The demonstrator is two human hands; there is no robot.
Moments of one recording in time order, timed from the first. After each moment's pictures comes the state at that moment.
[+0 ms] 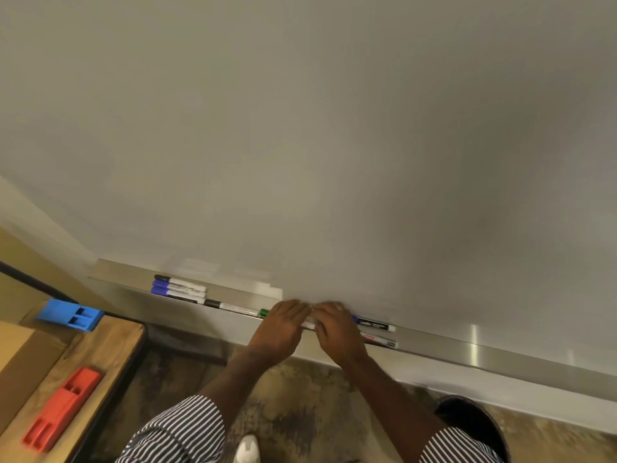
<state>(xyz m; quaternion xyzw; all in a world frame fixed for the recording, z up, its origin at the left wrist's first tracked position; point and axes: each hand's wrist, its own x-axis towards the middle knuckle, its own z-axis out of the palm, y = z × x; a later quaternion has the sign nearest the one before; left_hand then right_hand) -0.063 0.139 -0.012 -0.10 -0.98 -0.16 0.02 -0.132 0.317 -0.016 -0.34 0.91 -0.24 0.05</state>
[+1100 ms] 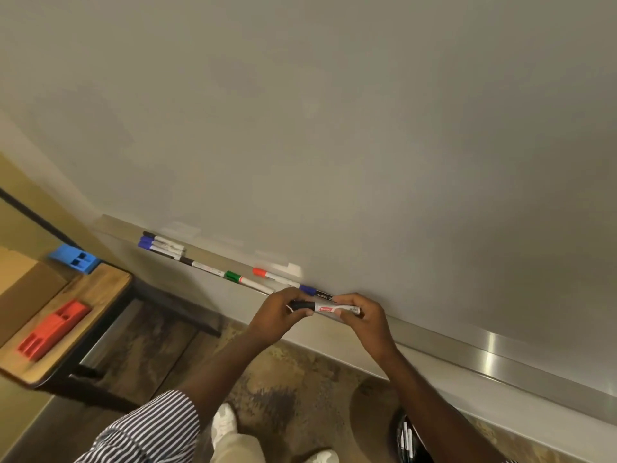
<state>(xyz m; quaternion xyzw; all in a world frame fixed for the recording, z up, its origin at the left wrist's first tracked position) -0.060 0.288 0.030 0.11 -0.87 -0.48 0.05 -0.157 0.497 0.032 -0.19 0.78 -0.55 0.21</state>
